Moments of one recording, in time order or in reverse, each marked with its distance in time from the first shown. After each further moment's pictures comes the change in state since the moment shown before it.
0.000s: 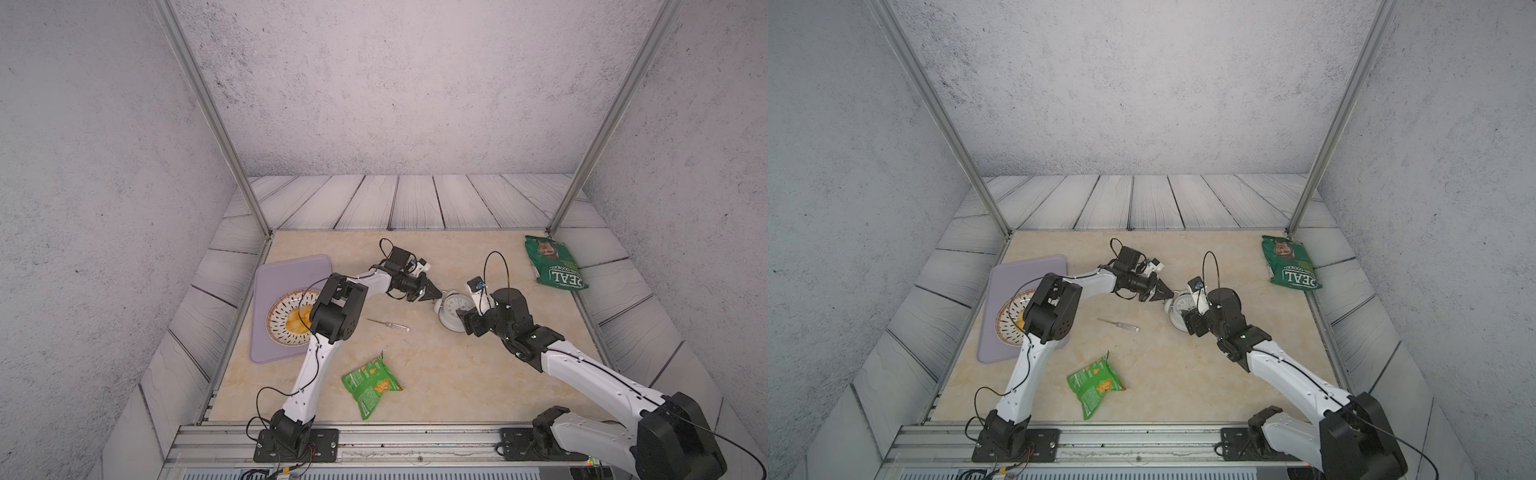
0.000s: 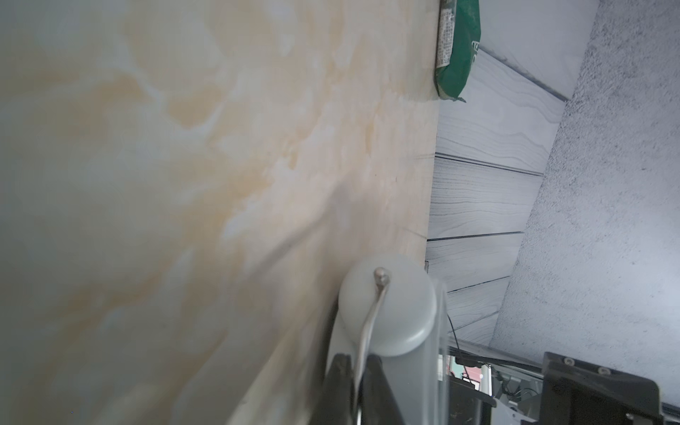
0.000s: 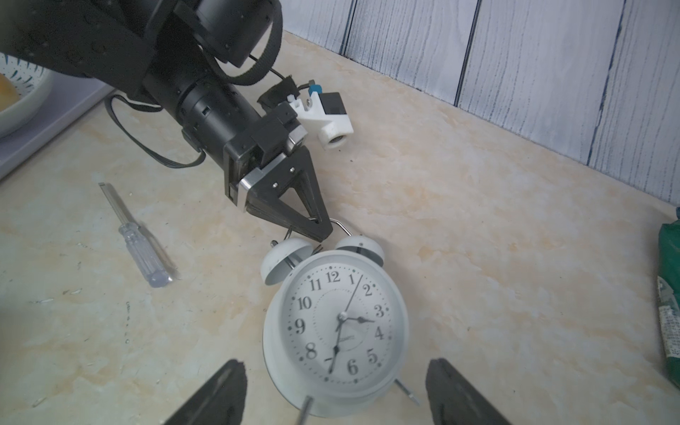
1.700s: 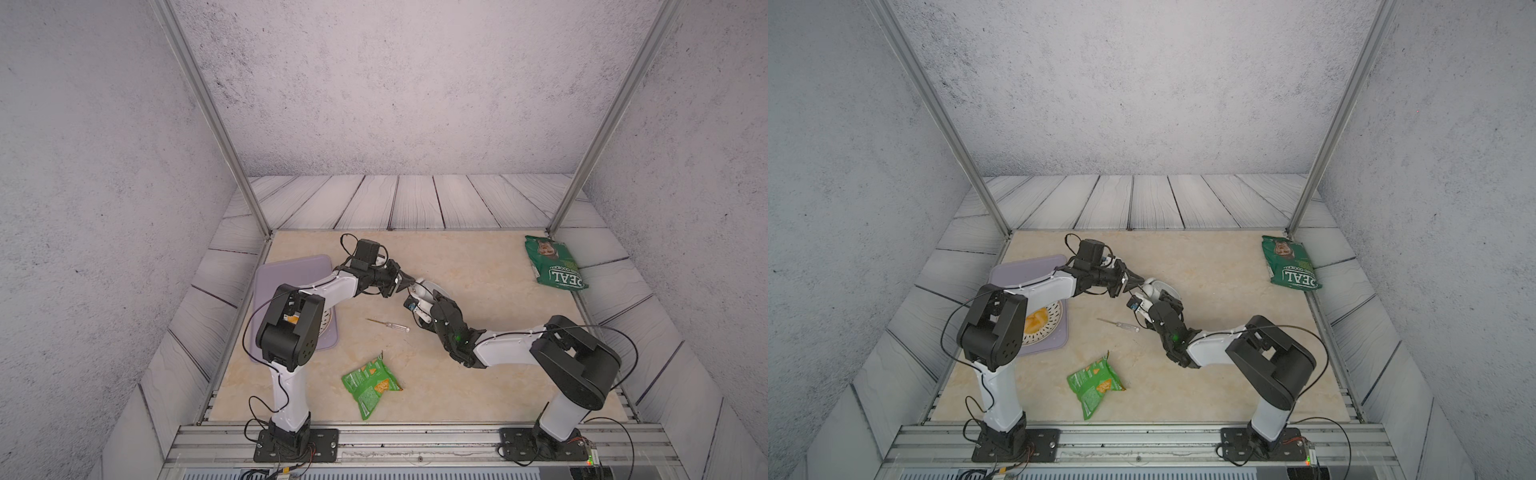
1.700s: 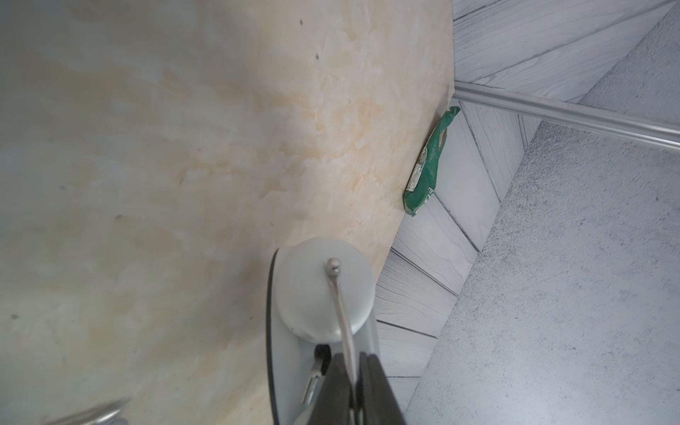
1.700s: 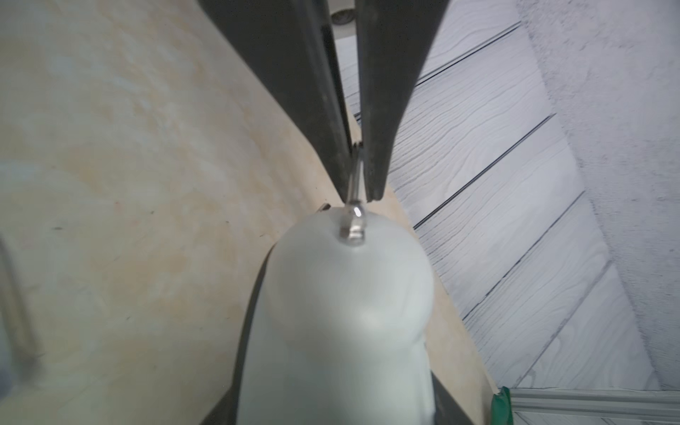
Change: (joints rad) left arm 0.113 -0.522 -0.442 0.055 -0.261 -0.482; right arm 0.330 0.532 0.116 0.528 0.467 -0.470
